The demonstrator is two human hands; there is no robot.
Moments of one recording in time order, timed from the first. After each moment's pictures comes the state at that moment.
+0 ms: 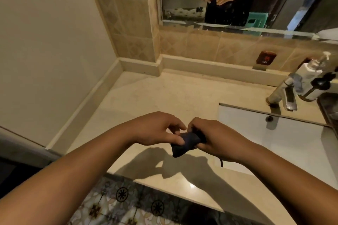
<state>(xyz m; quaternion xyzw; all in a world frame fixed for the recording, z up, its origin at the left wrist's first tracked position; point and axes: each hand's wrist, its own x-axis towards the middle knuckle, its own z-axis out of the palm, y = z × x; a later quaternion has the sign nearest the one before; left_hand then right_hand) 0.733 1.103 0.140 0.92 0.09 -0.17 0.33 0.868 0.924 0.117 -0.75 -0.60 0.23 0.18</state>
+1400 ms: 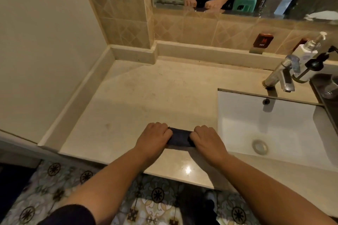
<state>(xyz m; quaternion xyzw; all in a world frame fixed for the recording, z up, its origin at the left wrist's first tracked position) 0.697 1.106 -0.028 1.00 0.03 0.00 0.01 0.838 0.925 -0.043 -0.80 -0.59 -0.05 0.04</state>
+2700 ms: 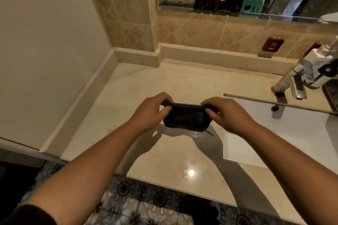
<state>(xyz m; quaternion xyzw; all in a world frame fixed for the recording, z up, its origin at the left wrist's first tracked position) 0.742 1.161 0.053 0.91 0.16 0.12 0.37 0.911 0.957 0.068 -0.82 -0.53 0.10 0.22</state>
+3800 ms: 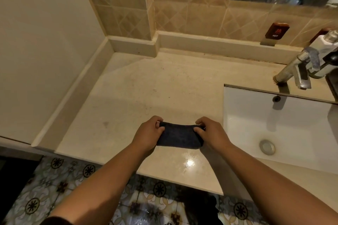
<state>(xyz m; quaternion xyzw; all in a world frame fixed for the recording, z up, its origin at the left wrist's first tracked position) 0.710 1.127 -0.057 0.79 0.38 0.01 0.47 0.871 0.951 -0.062 -0.86 -0.30 0.26 0.31</state>
